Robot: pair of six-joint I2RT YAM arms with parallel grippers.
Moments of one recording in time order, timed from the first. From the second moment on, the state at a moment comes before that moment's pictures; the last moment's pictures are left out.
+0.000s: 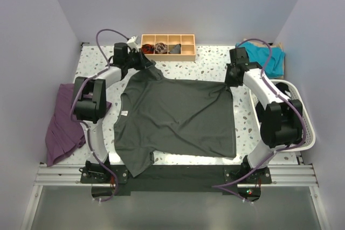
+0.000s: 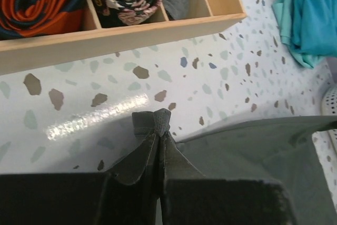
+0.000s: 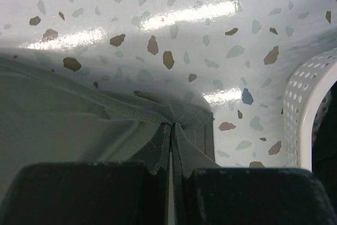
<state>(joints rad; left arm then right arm) -0.13 2.10 1.45 0.16 0.52 -0.37 0.16 1.71 1.37 -0.66 0.20 0.32</state>
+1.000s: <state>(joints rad) -0.13 1.51 0.84 0.07 0.42 -0.37 0.16 1.48 0.98 -0.71 0.17 0.41</state>
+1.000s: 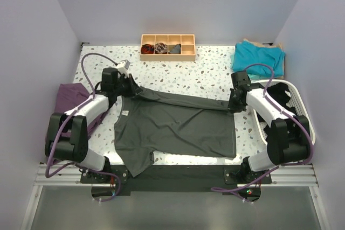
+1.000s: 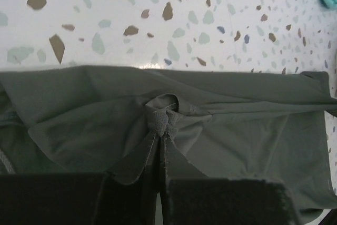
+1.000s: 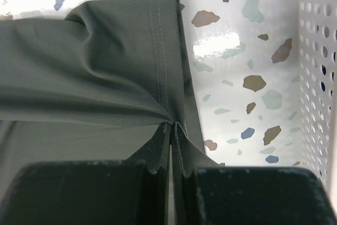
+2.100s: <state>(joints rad) -0.14 1.54 0.79 0.05 0.36 -0.41 0.16 1.55 1.03 -0.61 0.11 0.42</state>
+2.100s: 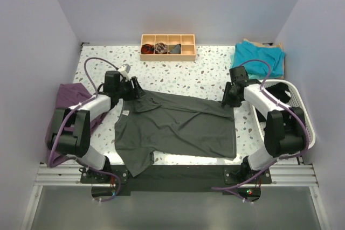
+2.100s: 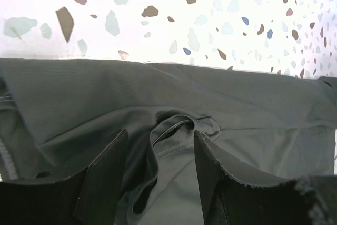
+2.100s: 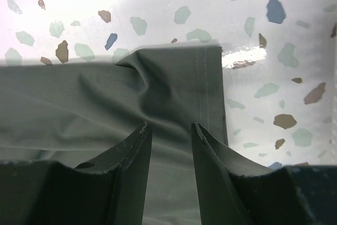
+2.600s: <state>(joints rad) -0.15 1.65 0.81 0.00 0.38 -0.40 0.20 1.60 0.90 -0.58 0.00 0.42</state>
